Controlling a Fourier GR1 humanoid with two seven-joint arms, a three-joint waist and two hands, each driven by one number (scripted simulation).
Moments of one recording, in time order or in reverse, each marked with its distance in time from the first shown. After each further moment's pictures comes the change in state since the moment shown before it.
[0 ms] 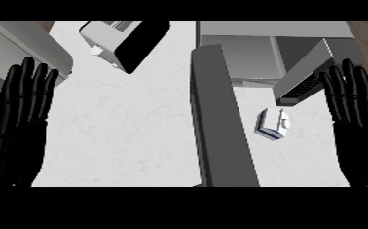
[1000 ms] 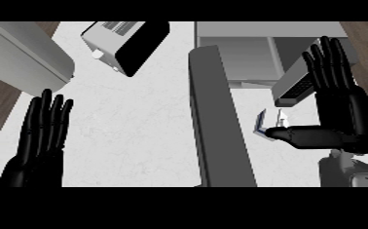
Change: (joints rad) left arm 0.218 -0.073 -0.168 -0.066 -0.066 0.127 -0.001; right arm -0.190 0.005 -0.102 0.272 -0.117 0.022 0.019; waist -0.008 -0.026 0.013
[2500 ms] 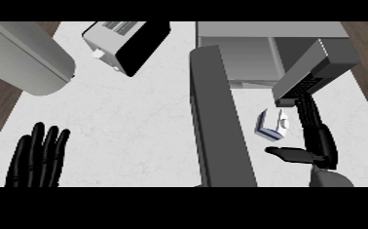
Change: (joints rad) left arm 0.222 0.021 -0.173 -0.159 -0.057 0.042 -0.028; right arm 0.065 -0.054 -0.117 0.786 0.118 0.087 -0.638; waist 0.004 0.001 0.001
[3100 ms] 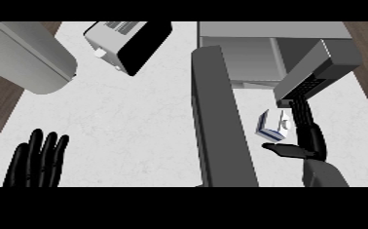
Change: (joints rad) left arm 0.035 0.022 -0.040 -0.032 -0.014 0.018 -0.003; right arm -0.219 -0.048 -0.076 0.528 0.007 0.030 -0.296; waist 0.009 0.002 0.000
